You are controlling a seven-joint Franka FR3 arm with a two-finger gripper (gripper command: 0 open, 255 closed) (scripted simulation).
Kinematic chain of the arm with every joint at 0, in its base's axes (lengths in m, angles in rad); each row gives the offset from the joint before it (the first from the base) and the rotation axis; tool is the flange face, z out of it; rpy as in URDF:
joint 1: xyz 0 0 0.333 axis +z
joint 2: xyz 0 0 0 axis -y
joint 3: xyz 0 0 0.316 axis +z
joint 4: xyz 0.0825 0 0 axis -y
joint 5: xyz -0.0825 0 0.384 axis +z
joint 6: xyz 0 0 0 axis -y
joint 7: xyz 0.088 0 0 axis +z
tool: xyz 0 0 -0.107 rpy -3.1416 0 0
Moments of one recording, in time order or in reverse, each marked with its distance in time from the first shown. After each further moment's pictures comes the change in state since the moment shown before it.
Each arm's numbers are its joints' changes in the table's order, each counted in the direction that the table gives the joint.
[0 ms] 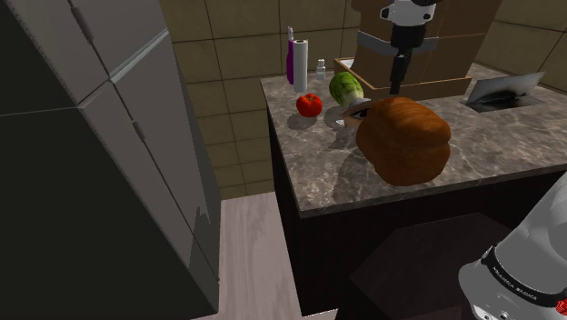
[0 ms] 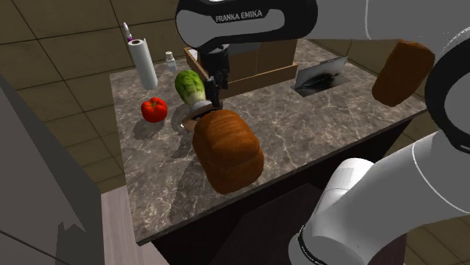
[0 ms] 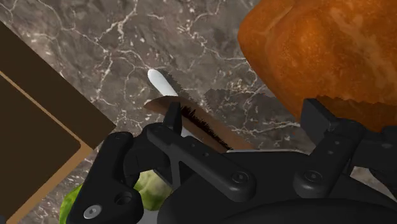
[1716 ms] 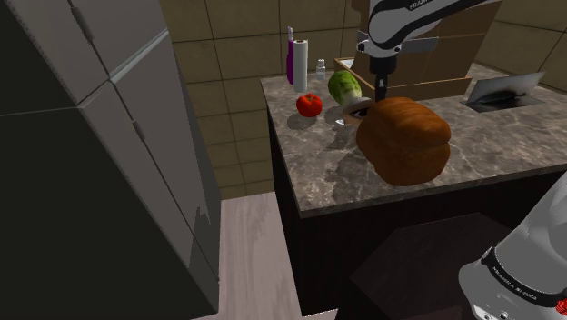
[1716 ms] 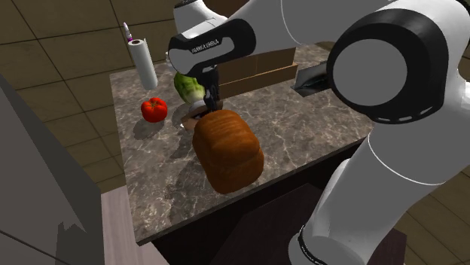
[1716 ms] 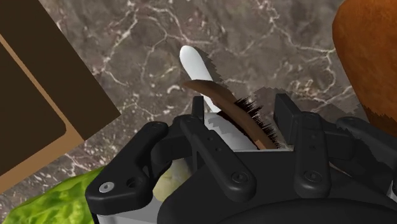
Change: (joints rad) arm 0.001 -0.284 -0.056 0.072 -0.026 0.171 0.211
